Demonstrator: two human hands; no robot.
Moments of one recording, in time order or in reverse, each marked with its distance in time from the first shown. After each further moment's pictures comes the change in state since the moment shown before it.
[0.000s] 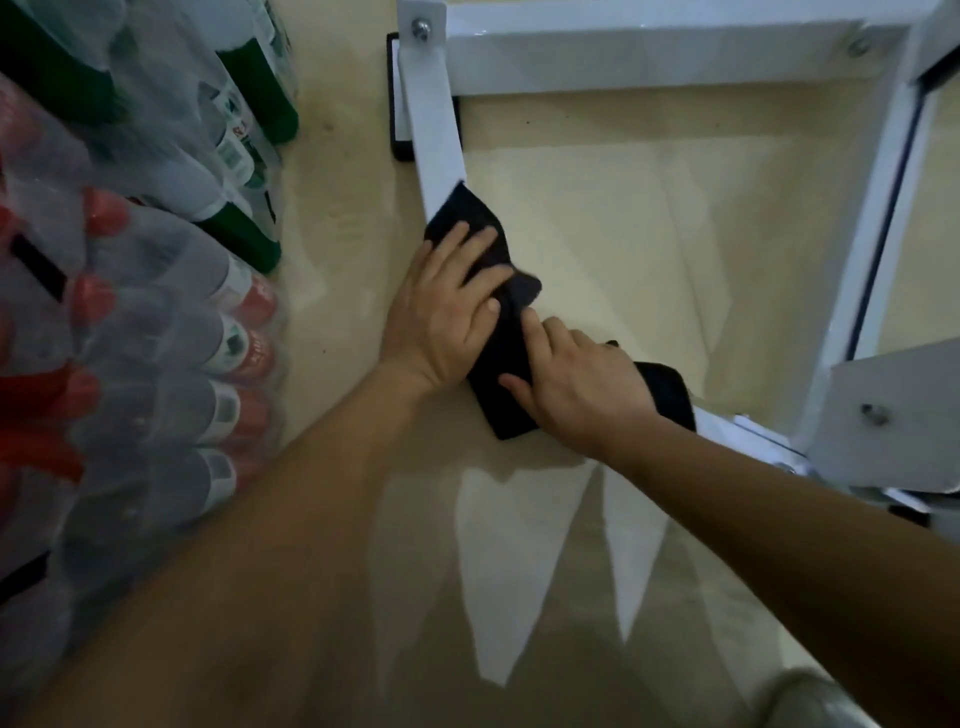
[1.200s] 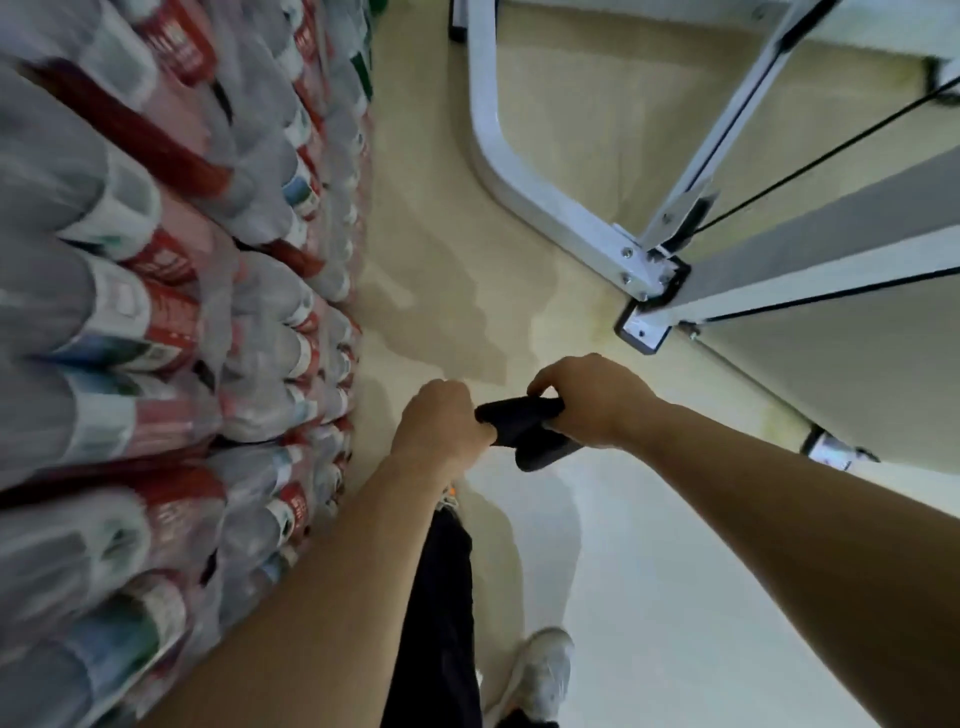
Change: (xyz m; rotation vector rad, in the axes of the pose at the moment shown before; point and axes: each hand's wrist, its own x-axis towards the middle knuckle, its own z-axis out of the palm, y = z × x) left_hand -0.319 0.318 -0.299 -0.307 -0.690 -0.796; right_hand -0.340 -0.093 -0.279 0.285 -0.742 0.050
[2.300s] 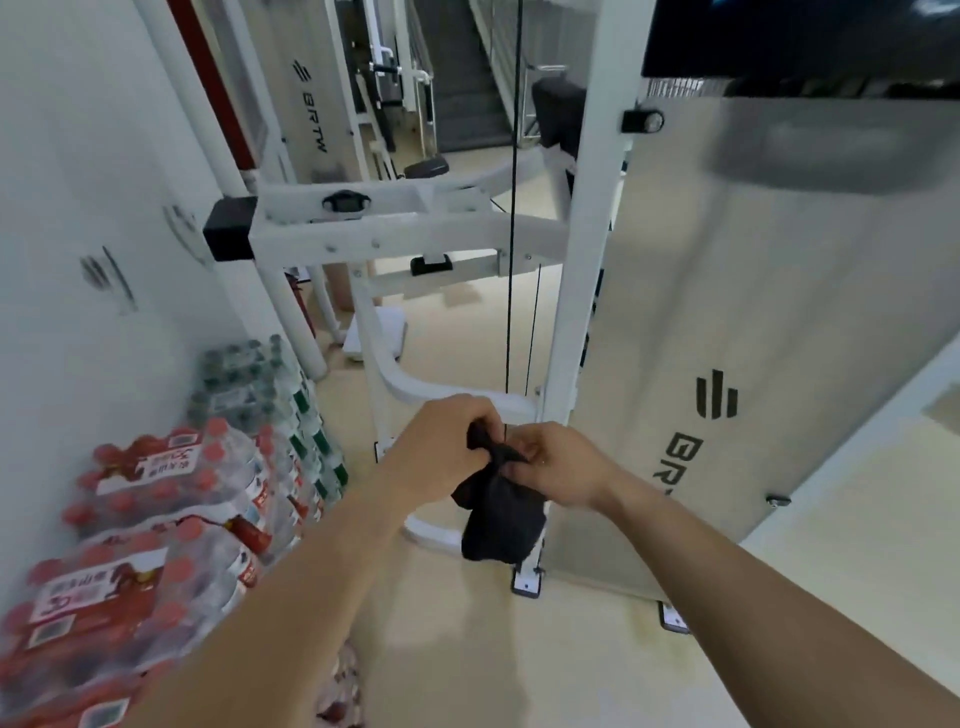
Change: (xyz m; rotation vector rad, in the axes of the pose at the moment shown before) left_hand -0.553 0.363 -0.360 0.072 0.340 0.975; right_hand -0.631 -0.036 -0.298 0.537 0.778 -0.142
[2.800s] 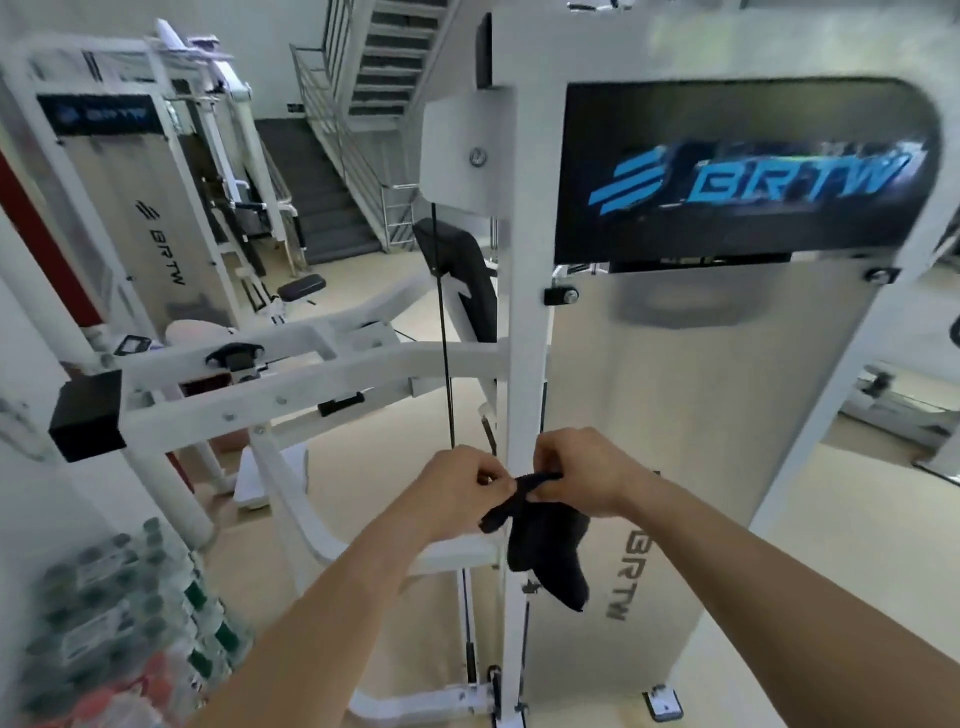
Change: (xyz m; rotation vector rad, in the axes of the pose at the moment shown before) left_hand 0.136 0.037 -0.077 -0.021 -0.248 0.093; right_hand 0.044 -0.056 -0.138 -0.315 0.314 0.222
